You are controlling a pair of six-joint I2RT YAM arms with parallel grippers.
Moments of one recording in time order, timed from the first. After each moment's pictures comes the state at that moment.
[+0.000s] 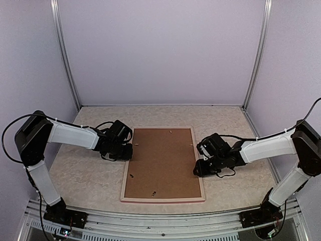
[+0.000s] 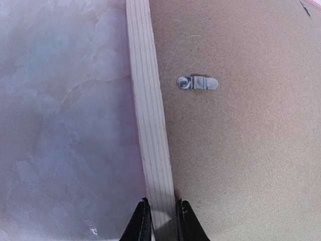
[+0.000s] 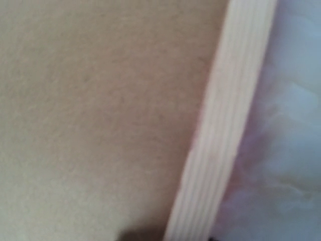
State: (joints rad) left arm -0.68 1.77 0.96 -0.22 -0.13 -0.56; right arm 0.80 1.56 0.72 -0.19 -0.03 0.56
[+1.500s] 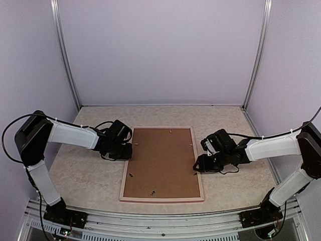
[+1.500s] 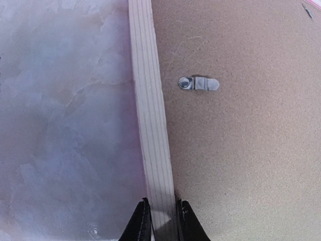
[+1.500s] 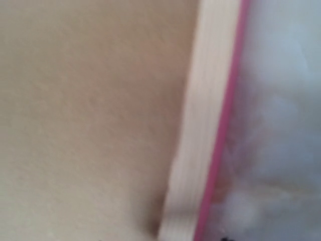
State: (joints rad) left arm -0.67 1.77 0.96 -0.21 -0.14 -0.55; right arm 0.72 1.50 0.69 -0.15 -0.14 0.63
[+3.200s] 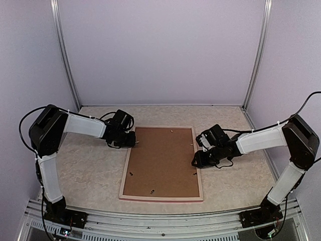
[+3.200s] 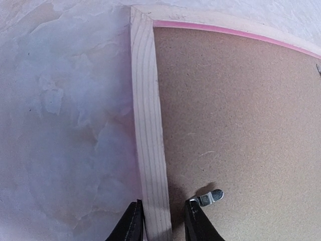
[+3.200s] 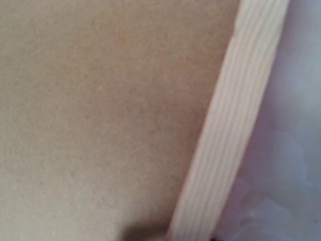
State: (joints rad) left arm -0.56 1.97 1.19 -0.16 -0.10 -0.47; right arm 0.66 1.66 0.82 -0.15 -0.14 0.47
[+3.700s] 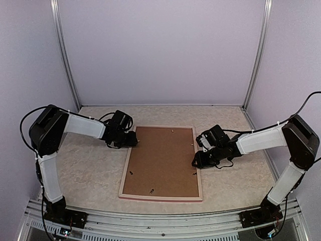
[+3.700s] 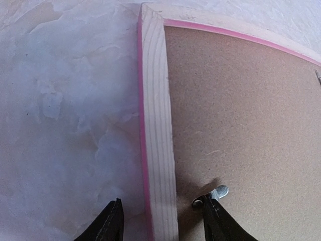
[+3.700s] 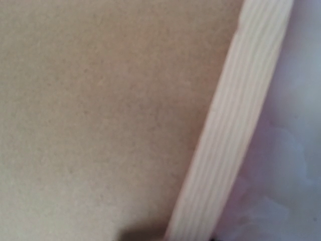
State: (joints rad) left arm -0.55 1.98 1.17 -0.11 -0.06 -0.49; right arm 0.66 1.66 0.81 -0.14 -0.15 0.47
